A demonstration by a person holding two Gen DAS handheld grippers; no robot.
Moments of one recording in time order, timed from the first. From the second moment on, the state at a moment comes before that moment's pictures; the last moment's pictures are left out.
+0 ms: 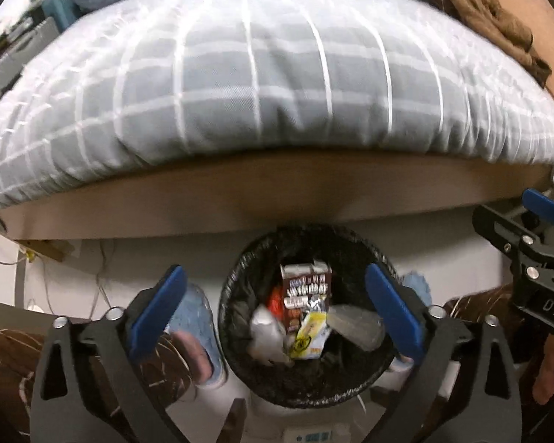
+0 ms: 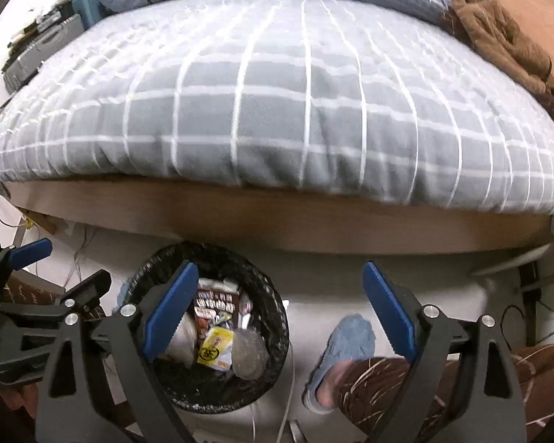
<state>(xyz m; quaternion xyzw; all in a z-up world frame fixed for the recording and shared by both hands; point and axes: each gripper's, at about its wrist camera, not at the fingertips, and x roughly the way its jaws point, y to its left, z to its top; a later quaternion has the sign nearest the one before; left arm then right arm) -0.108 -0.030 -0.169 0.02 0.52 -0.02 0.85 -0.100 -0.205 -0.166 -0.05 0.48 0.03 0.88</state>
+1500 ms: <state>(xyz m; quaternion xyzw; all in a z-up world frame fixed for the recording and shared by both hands) -0.163 -0.016 -0.021 -0.02 0.43 -0.03 0.90 -0.160 -0.201 -0.034 -0.03 0.38 0.02 0.93</state>
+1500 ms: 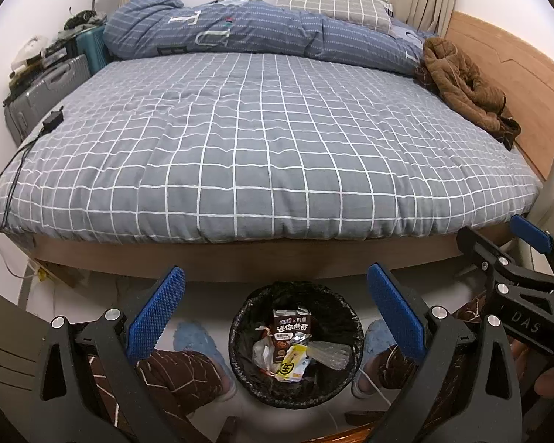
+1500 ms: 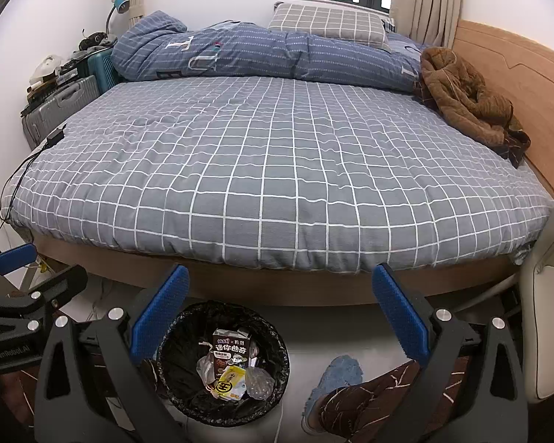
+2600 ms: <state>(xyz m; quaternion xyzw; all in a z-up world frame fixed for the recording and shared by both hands) -0.160 -0.016 -0.026 -0.01 0.43 -0.02 0.90 -0.161 -0.200 -0.042 -0.03 0.38 0.01 0.92</state>
